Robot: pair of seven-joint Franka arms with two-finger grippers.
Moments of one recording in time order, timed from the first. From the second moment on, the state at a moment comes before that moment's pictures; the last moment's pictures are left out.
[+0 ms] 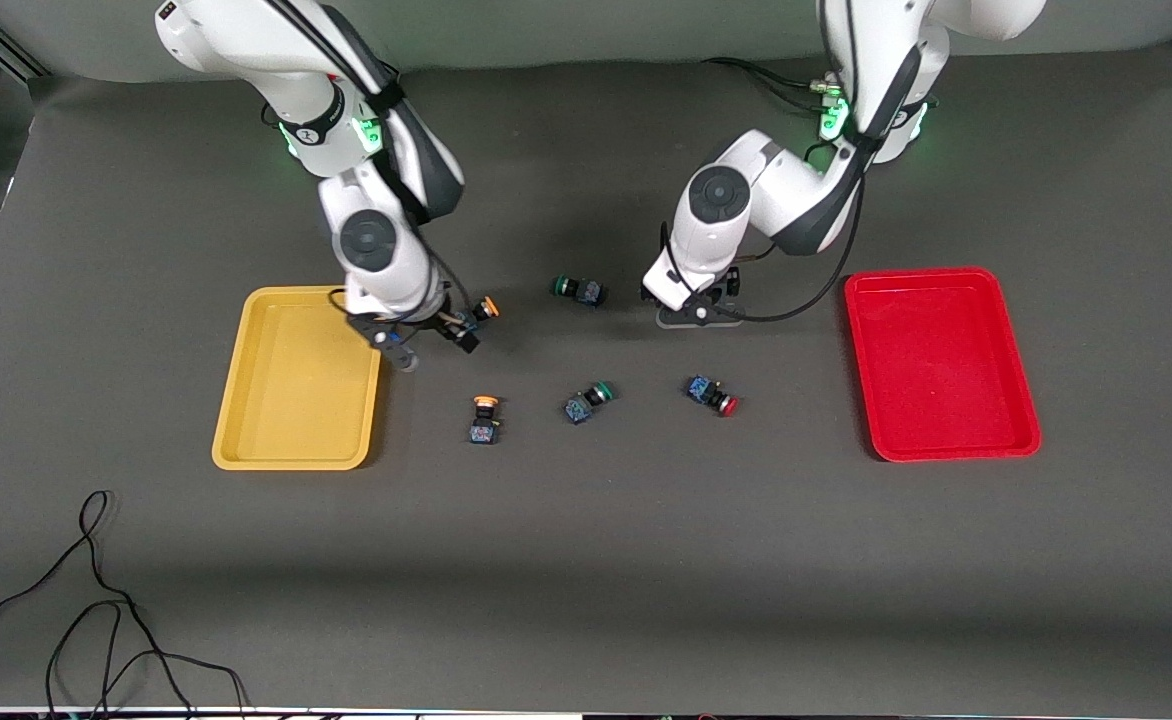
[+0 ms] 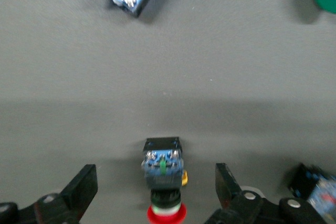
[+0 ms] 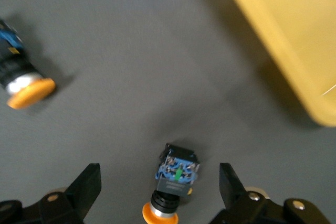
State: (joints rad) left arm -0.63 0.36 -0.14 -2.22 -0.05 2.53 -0.78; right arm 0.78 0.31 -0.19 -2.27 0.13 2.47 1.21
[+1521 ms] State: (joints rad) left arm -0.43 0.08 -0.09 -1.87 -0.05 1.87 -0.67; right arm 0.79 0.21 -0.34 -2.25 0.14 2.26 1.03
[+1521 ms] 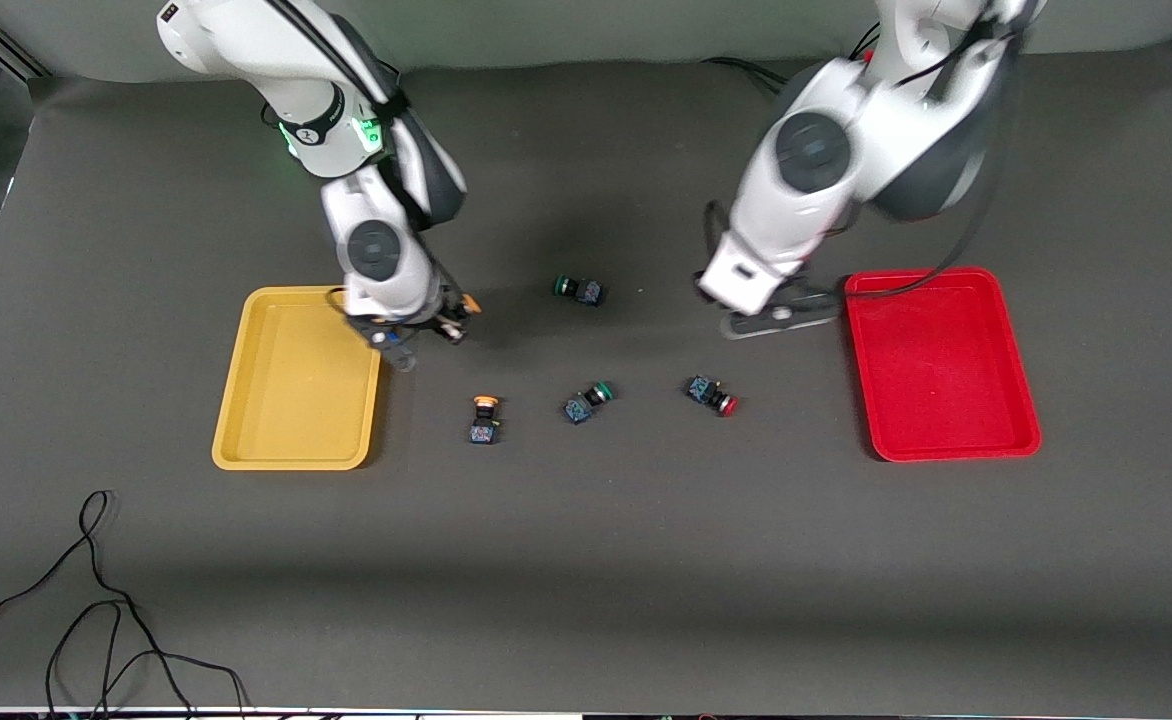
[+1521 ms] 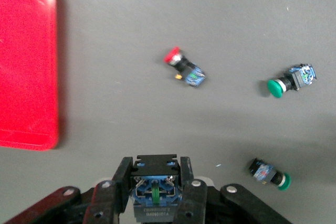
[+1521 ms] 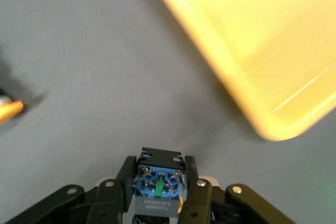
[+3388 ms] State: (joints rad) left arm 0.08 0.15 -0.10 -2.11 0.06 2.18 -0.01; right arm 0.71 0.32 -0.70 -2.31 0.23 2.35 0.21
